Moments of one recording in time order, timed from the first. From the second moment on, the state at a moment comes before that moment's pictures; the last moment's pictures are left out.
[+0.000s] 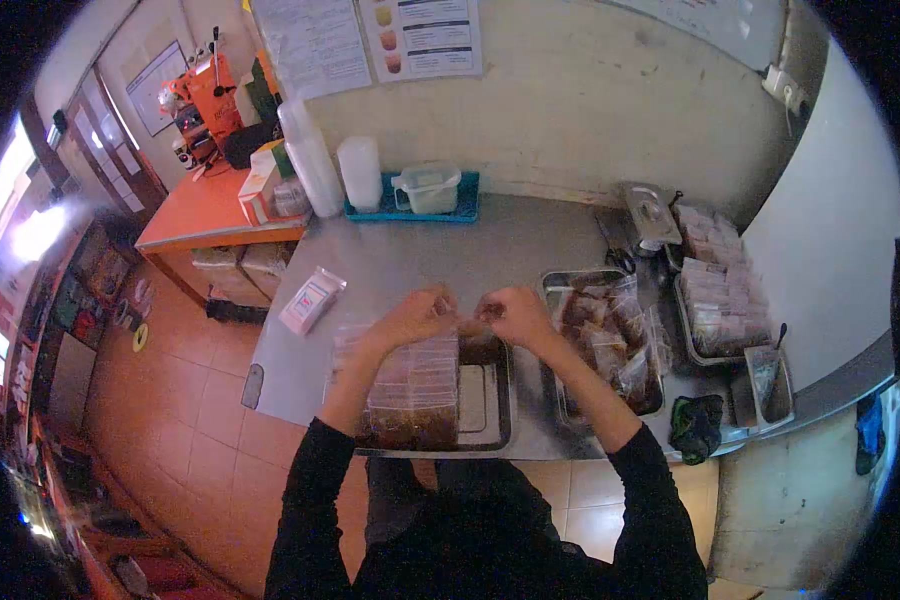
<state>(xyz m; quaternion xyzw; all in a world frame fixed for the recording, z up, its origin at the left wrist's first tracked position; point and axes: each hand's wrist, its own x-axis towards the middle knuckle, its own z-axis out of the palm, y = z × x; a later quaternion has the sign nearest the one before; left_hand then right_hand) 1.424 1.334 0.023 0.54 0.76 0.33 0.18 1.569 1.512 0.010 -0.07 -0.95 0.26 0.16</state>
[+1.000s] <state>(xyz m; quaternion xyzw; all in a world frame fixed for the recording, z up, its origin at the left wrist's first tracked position) 1.429 1.370 0.004 0.58 0.74 0.29 0.16 1.681 1.657 0.003 -0.33 -0.91 -0.13 0.19</state>
